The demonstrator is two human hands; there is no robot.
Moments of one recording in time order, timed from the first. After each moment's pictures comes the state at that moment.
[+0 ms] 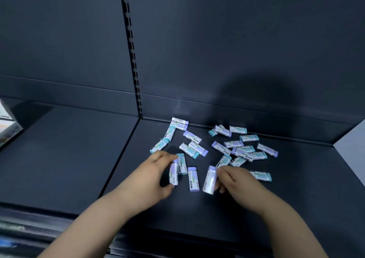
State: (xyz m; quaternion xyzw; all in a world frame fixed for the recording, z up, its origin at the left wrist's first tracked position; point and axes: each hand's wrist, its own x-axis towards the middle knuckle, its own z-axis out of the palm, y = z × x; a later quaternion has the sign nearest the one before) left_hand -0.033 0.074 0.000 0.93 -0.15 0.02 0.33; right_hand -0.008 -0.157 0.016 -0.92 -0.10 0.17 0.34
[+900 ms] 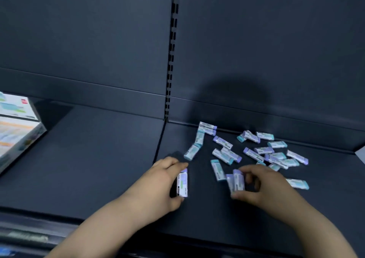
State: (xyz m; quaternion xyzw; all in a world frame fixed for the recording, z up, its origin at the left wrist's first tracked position) left_hand -0.038 0.155 -0.006 0.94 -0.19 0.02 0.29; right_hand -0.016 -0.106 0.022 -0.97 -0.09 0.08 0.23
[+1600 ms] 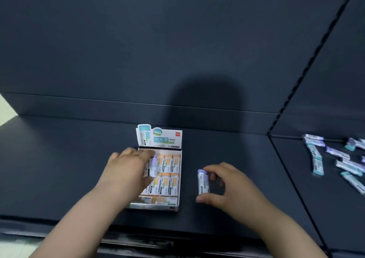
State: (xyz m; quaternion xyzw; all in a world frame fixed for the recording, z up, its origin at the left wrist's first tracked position) left_hand -0.033 0.553 0.038 1.00 -0.07 0.04 0.06; right_hand -0.044 0.310 0.040 -0.94 -0.16 0.06 0.31
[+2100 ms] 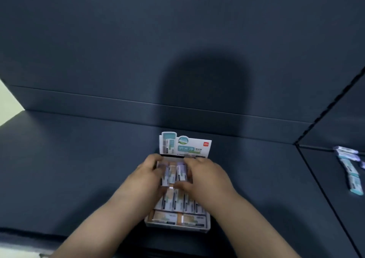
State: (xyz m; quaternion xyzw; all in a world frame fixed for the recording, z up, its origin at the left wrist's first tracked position) left_hand -0.014 0.587 0.007 0.98 -0.07 -0.04 0.17; right_hand 0.012 0.429 0.030 -0.96 -0.19 0.06 0.18
